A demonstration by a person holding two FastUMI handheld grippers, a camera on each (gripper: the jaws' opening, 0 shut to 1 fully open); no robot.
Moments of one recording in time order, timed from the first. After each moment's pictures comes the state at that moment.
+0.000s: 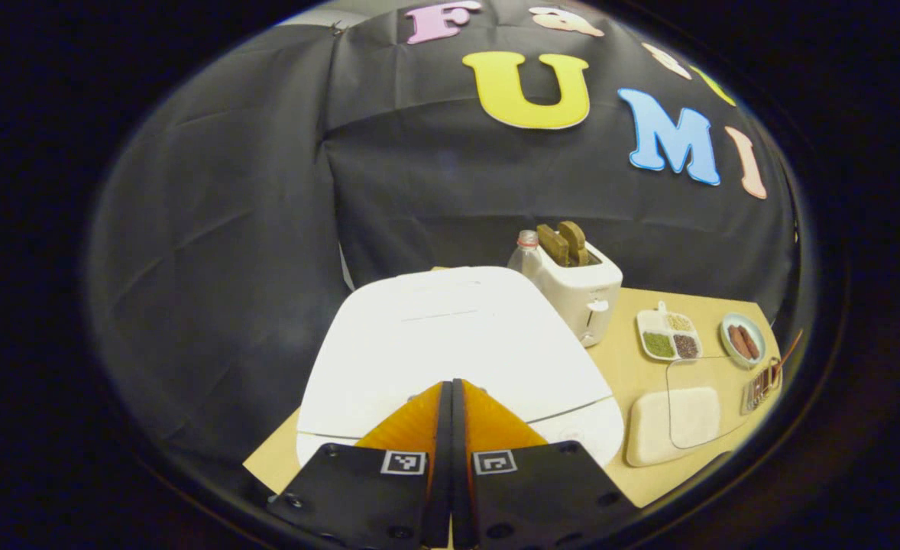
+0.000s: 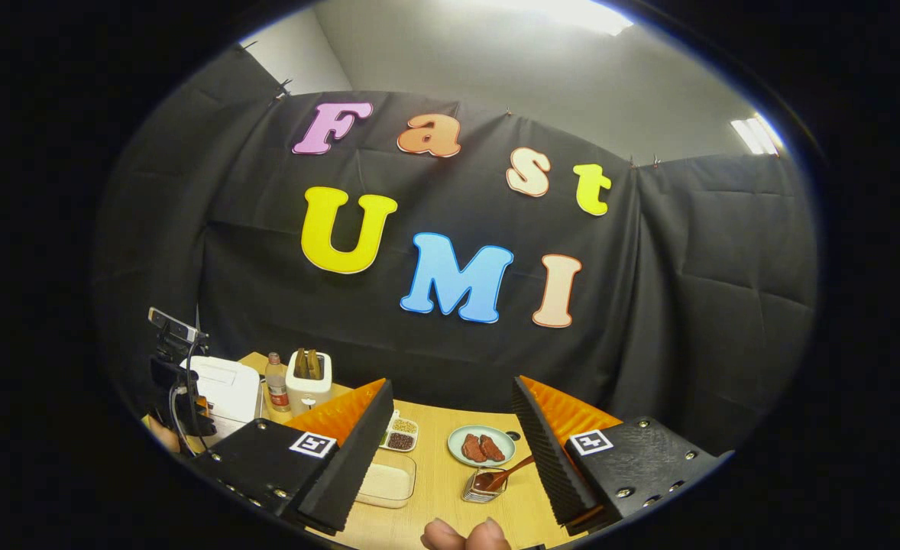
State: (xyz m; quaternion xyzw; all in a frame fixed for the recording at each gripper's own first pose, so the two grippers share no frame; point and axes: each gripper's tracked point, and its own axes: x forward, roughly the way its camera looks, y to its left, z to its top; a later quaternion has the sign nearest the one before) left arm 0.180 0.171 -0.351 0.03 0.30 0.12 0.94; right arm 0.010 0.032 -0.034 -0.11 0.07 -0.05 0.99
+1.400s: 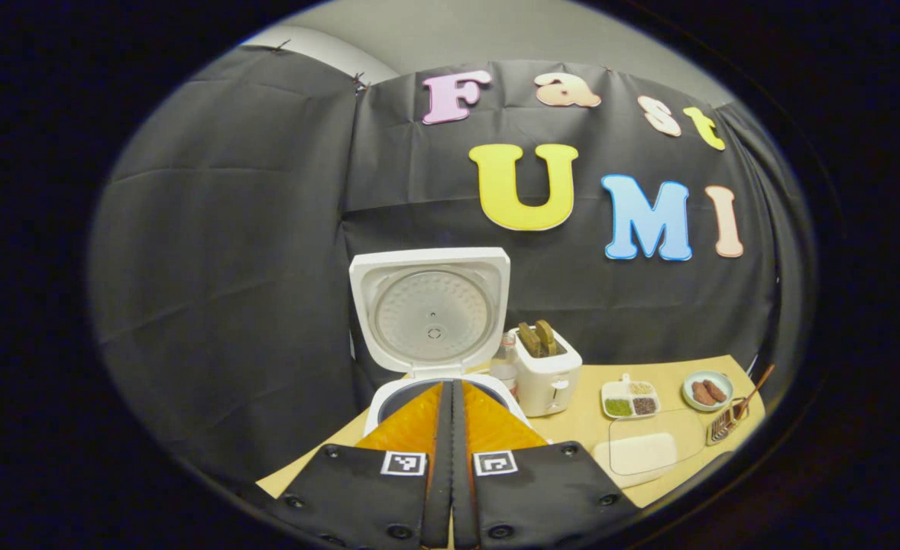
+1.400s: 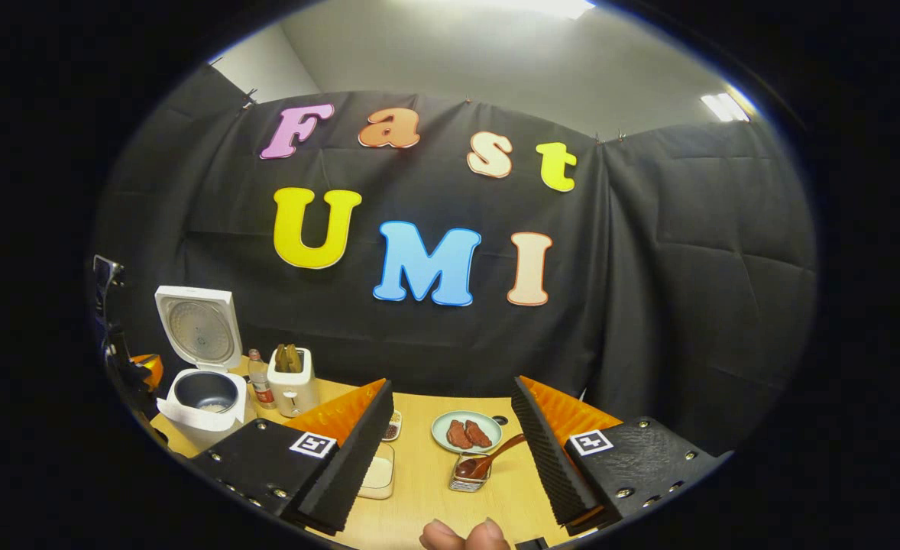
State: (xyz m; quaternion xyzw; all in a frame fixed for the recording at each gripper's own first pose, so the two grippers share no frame) left arm 0.111 0.146 -0.199 0.00 0.14 0.11 0.98; right arm -0.008 -0.052 -0.066 -0.05 0.09 -0.08 0.99
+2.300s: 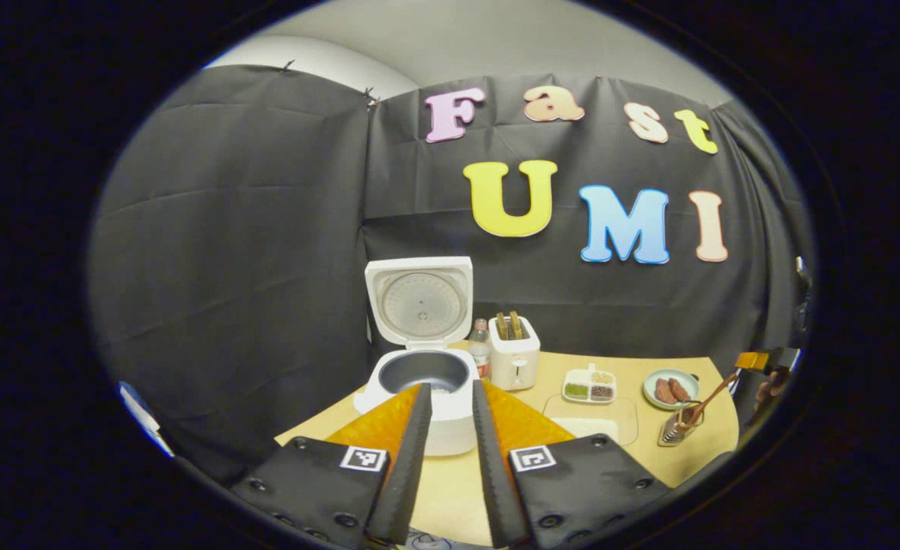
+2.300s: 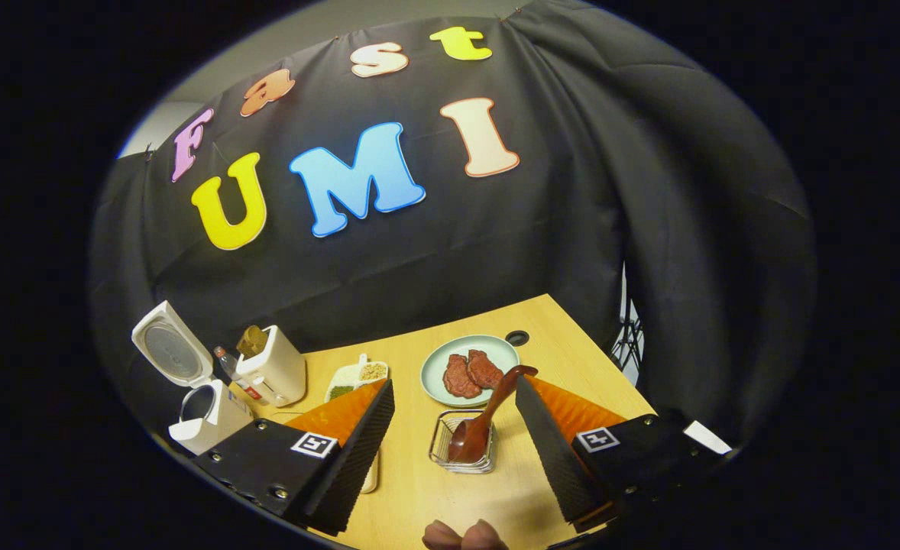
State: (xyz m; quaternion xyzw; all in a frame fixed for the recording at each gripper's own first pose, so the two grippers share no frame) left arm -0.046 0.010 -0.139 0.01 0.15 0.16 0.98; right arm 0.101 -0.198 -0.277 0.14 0.22 -0.06 0.96
